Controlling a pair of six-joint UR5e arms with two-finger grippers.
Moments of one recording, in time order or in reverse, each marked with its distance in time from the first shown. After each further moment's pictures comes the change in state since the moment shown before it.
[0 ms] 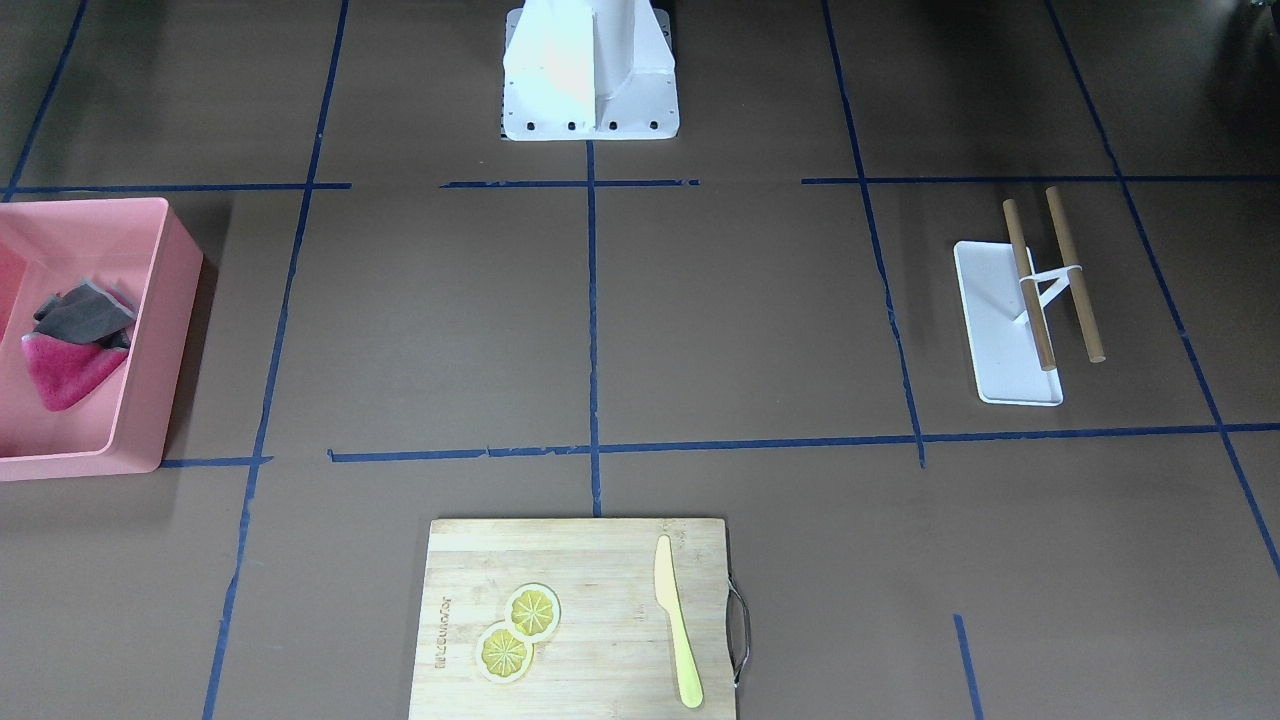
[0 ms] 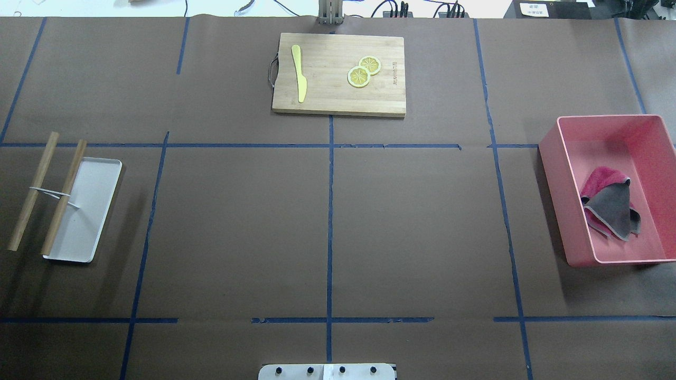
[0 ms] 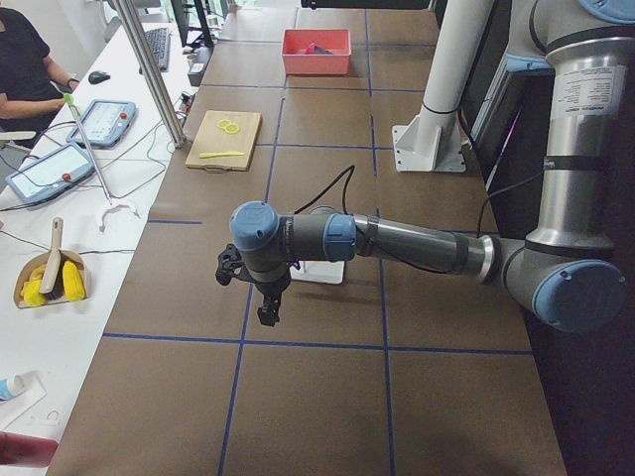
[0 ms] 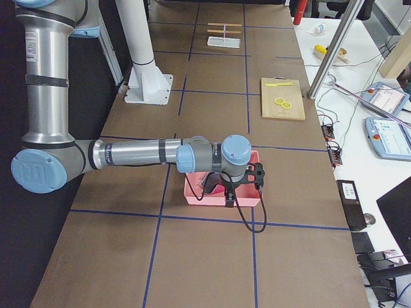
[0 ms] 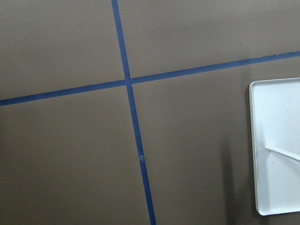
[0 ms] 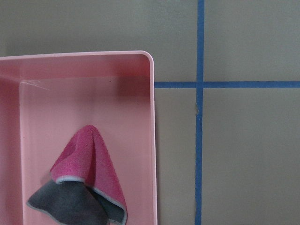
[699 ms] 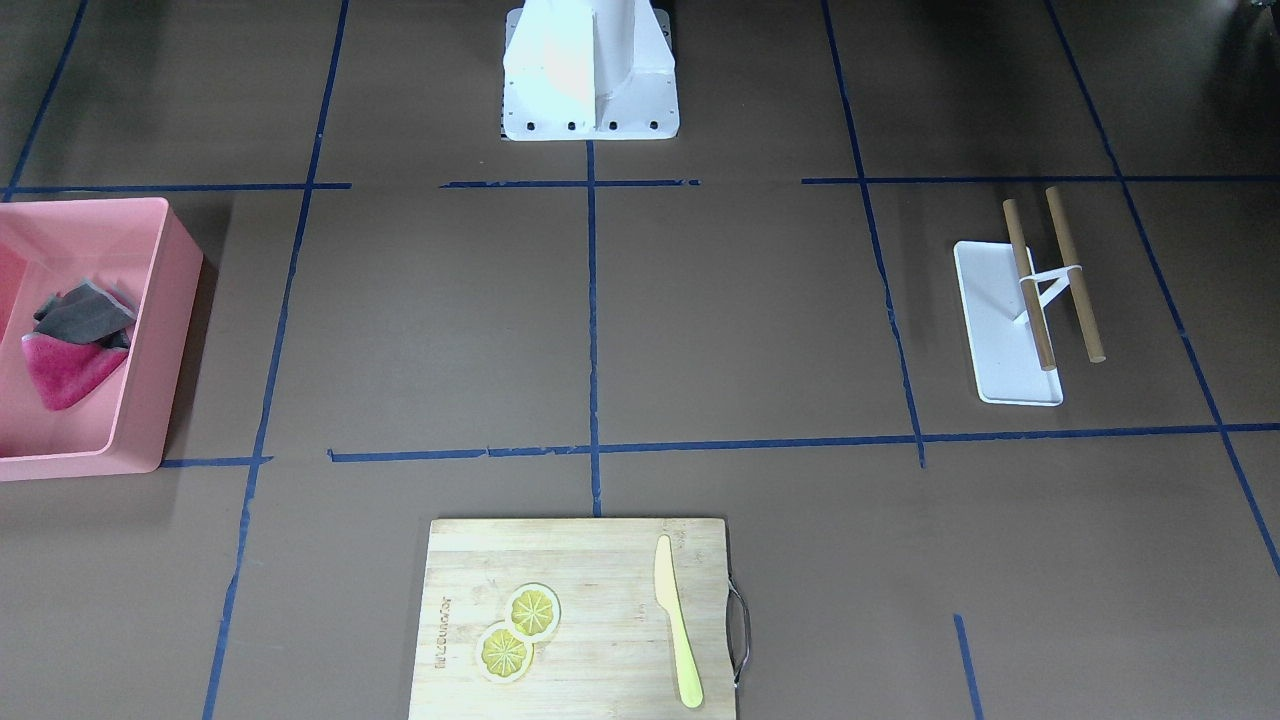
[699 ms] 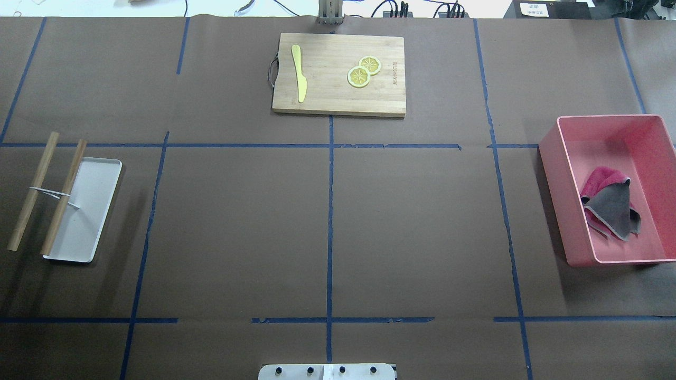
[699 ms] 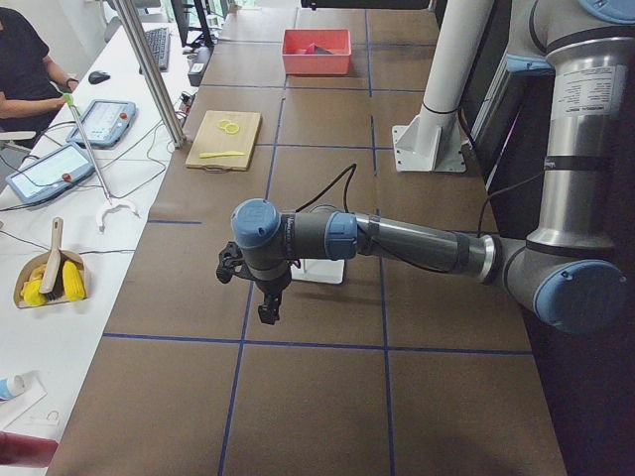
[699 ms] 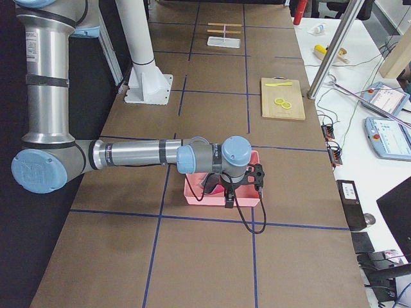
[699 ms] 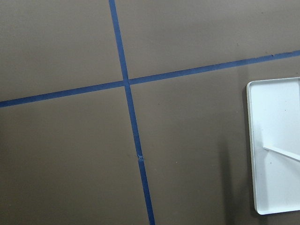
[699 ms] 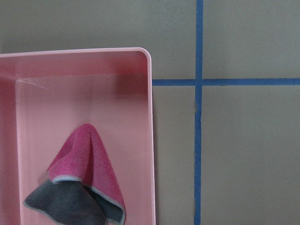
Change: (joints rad) left arm 0.000 0.002 -0.011 0.000 0.000 0.000; right arm -0.004 0.001 -0.009 0.000 -0.001 0.001
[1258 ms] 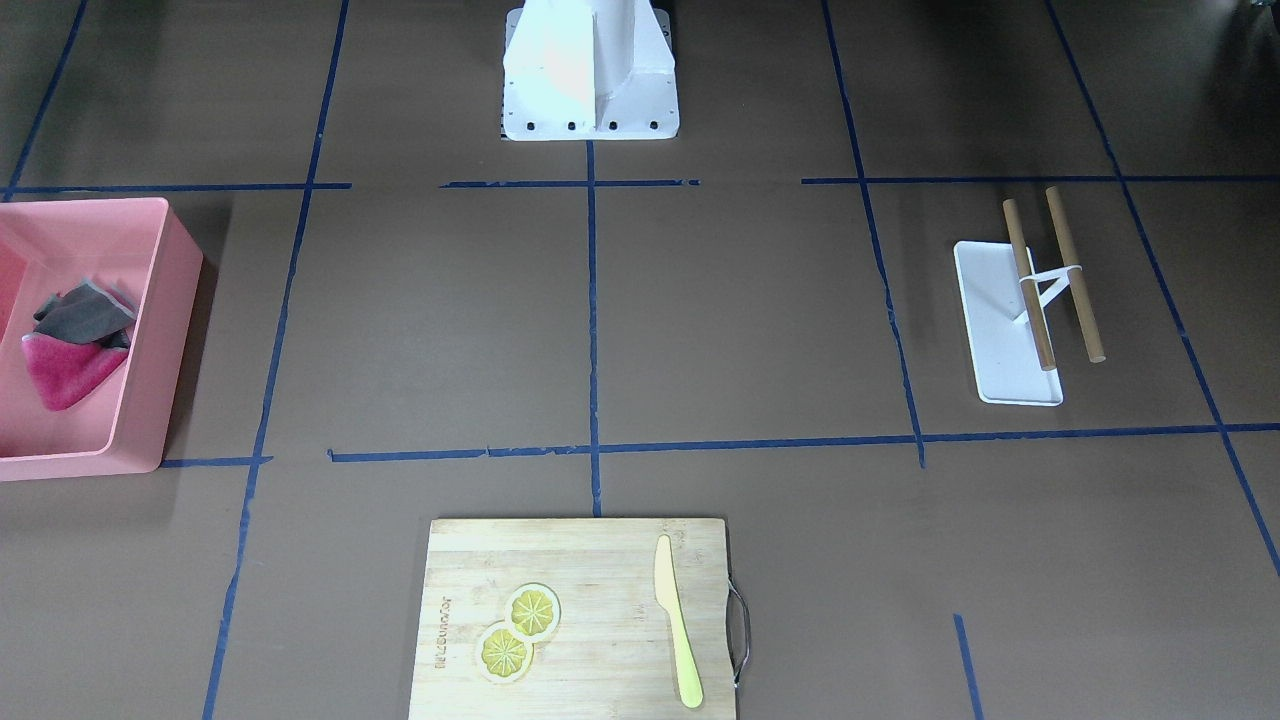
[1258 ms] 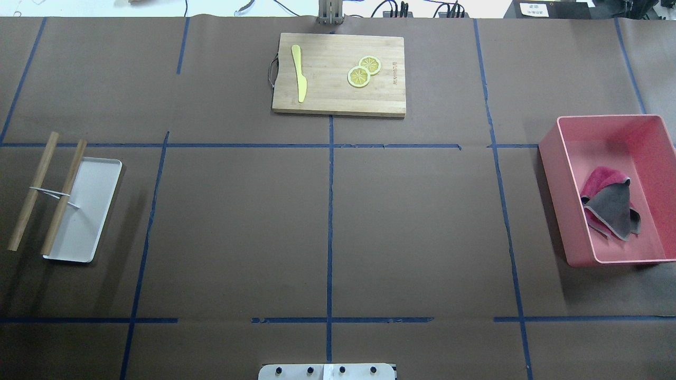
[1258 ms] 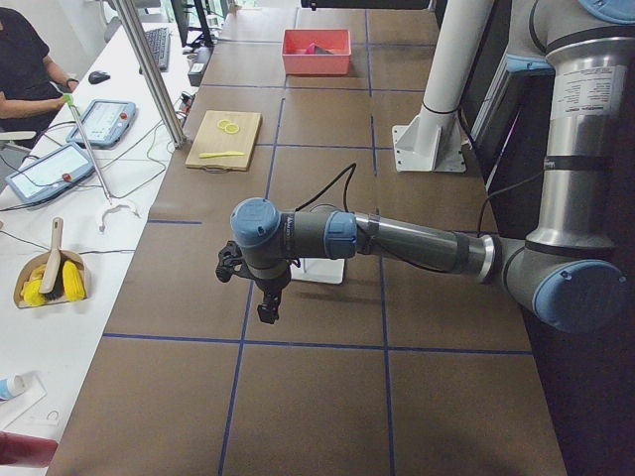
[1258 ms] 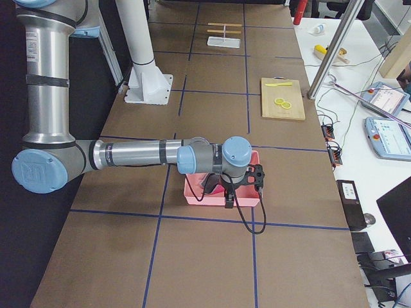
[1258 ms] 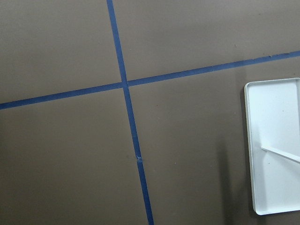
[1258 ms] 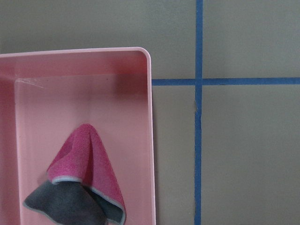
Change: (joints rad) left arm 0.001 -0.002 0.000 0.000 0.000 0.000; right arm -0.003 0.001 -0.002 0.000 0.000 0.004
